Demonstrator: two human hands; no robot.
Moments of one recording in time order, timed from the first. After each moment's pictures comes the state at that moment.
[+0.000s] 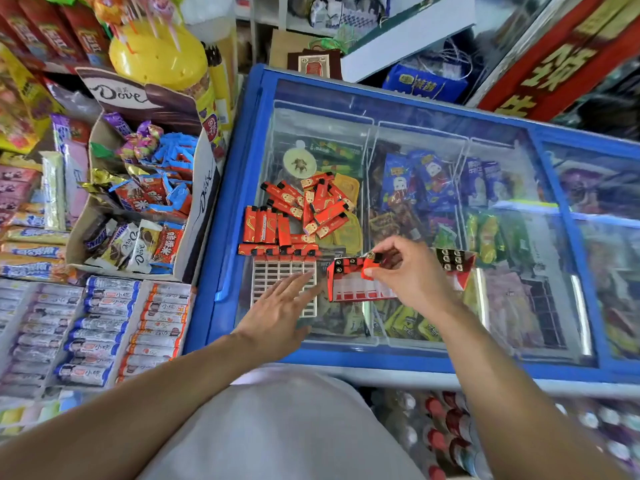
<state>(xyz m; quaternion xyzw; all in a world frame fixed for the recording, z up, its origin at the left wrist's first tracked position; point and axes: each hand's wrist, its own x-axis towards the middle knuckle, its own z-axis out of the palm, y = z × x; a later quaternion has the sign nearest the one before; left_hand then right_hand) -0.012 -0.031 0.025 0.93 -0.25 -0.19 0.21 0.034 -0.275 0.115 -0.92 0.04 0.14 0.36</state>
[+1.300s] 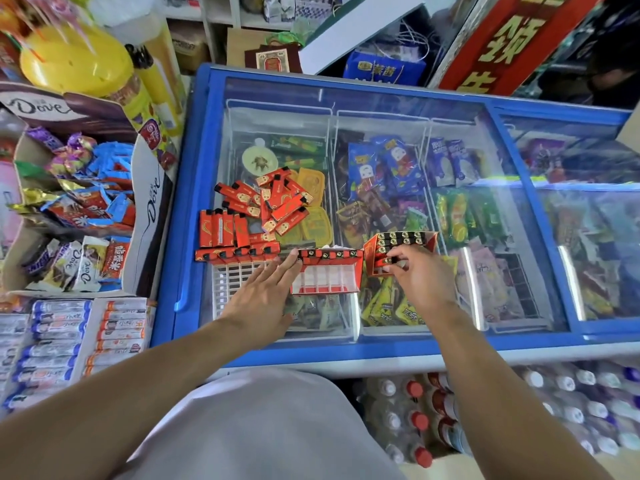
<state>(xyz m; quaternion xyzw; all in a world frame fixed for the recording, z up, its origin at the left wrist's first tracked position) 0.011 -0.074 0.027 0.93 -0.26 -0.21 0.15 0.014 -0.379 0.047 -0.98 0.10 0.03 0.15</state>
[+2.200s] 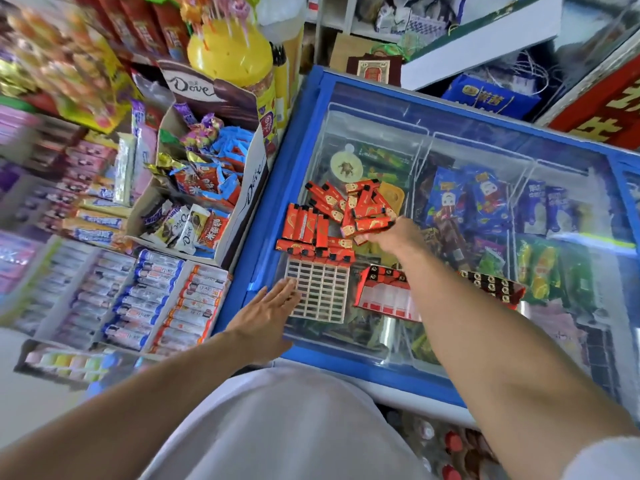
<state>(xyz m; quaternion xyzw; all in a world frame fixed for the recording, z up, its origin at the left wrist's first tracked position) -0.028 0.019 -0.009 0.94 -0.16 -0.28 0.11 0.153 -0.219 0.033 -0.91 0.20 0.25 0.26</state>
